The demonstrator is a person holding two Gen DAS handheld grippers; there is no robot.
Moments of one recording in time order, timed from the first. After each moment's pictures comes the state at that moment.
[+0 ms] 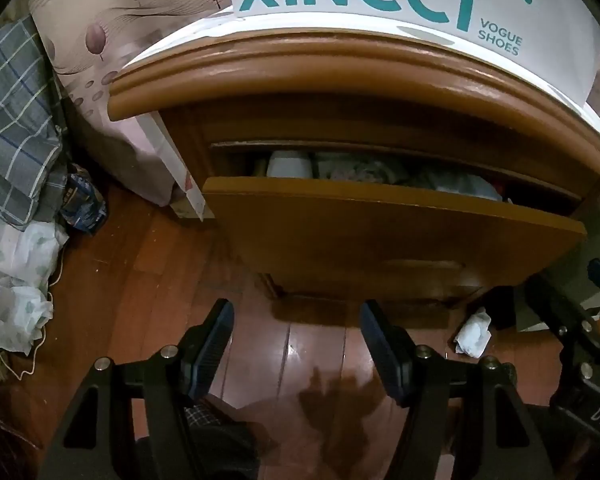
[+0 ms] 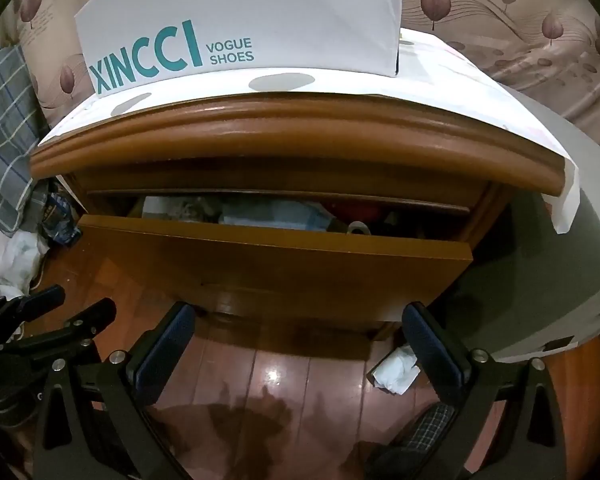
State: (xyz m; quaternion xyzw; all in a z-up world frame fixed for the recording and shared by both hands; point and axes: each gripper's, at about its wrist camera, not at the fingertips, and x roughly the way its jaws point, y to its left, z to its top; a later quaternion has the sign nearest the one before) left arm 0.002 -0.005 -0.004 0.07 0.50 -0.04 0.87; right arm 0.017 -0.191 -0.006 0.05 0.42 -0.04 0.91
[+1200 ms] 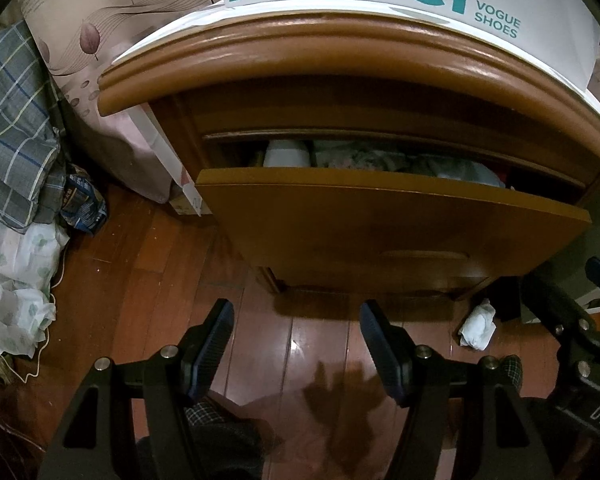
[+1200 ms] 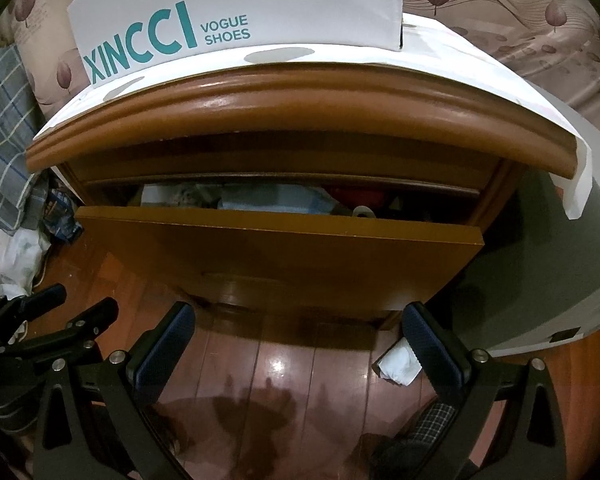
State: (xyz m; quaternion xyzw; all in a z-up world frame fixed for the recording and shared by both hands) left arm -0.001 -0.002 -0.009 0.07 0.50 -0.04 0.86; right arm 0.021 -0.191 -0.011 0.06 0.43 -0.03 0.90
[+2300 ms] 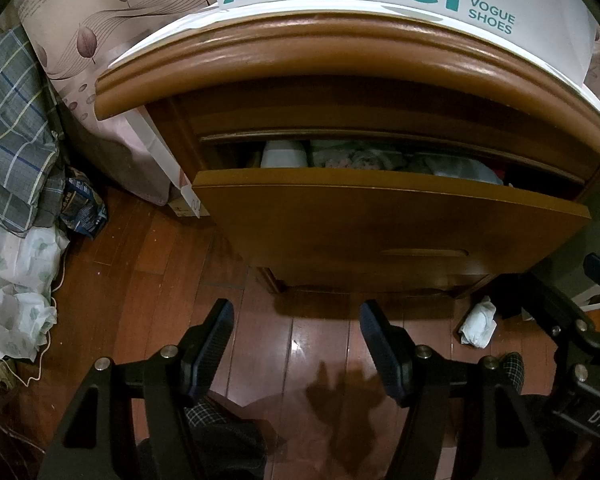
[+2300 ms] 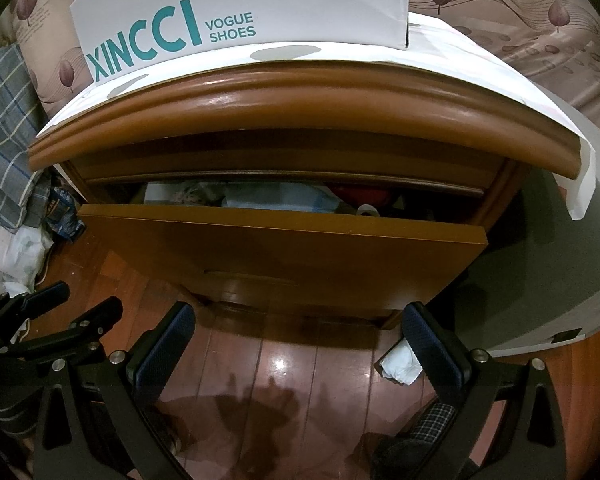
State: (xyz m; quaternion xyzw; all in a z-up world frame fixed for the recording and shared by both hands) left arm -0.001 -0.005 -0.010 0.08 0.50 -0.04 0.86; right arm 0.021 -0.189 -0.011 0.06 0.44 -0.03 0.90
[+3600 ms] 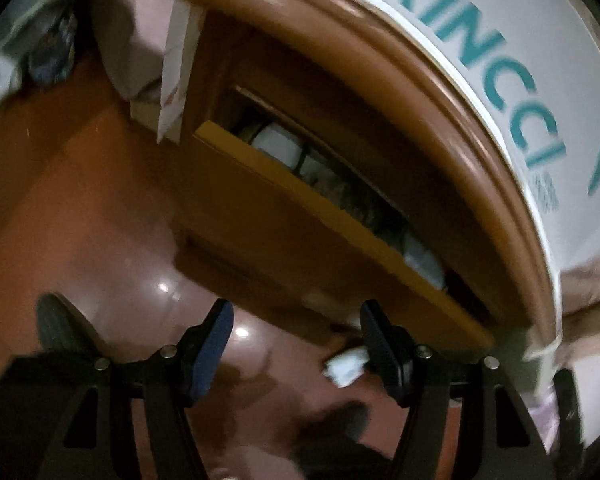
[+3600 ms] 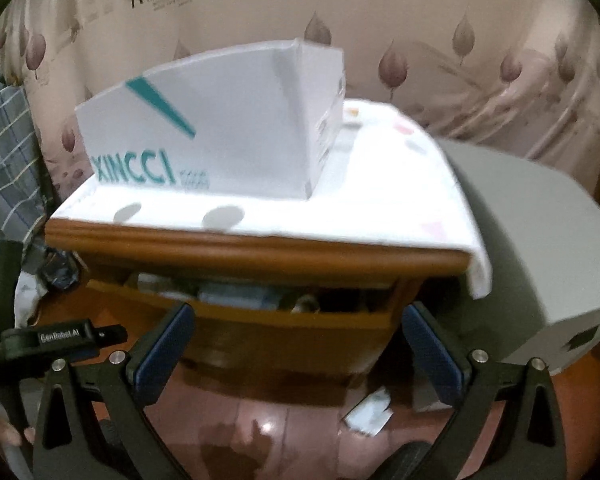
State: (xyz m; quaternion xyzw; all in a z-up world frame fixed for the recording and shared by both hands) left arm 0.036 0.034 -0.015 -0.26 0.55 -0.07 0.79; right arm -0.008 -0.241 0.072 0.06 0.31 -0.07 0.95
